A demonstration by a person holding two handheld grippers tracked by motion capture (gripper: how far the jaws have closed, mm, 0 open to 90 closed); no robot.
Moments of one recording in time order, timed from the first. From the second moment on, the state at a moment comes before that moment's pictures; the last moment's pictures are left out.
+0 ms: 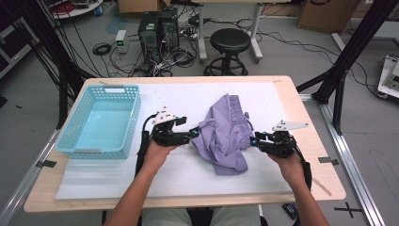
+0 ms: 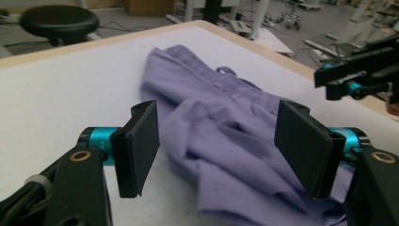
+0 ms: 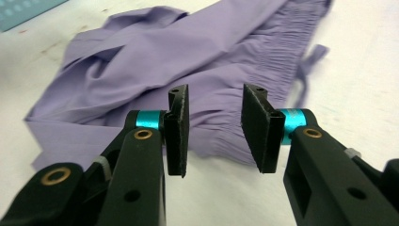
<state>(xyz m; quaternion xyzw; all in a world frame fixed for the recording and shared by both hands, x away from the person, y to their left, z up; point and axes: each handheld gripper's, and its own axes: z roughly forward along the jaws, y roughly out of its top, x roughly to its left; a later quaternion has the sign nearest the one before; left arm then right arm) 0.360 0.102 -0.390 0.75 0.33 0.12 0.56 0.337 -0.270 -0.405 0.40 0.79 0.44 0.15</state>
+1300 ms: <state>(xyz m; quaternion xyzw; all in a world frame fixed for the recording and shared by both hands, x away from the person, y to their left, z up) 0.373 0.031 -0.415 0.79 0.32 0.13 0.50 0.336 -0.281 -0.413 0.42 0.79 0.43 0.15</state>
